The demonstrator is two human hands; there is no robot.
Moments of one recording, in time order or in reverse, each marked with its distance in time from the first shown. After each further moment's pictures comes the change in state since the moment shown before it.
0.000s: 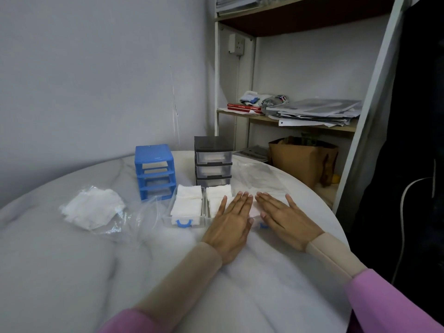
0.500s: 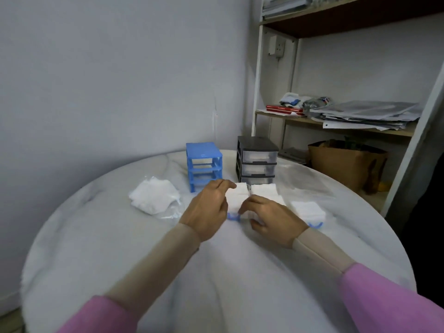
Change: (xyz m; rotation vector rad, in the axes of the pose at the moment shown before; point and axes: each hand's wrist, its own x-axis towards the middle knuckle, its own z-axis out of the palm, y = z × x) left_hand -0.070 -0.091 -0.067 -0.255 0.260 -0.214; right_hand 0.034 -0.117 0.001 0.177 0.131 -0.295
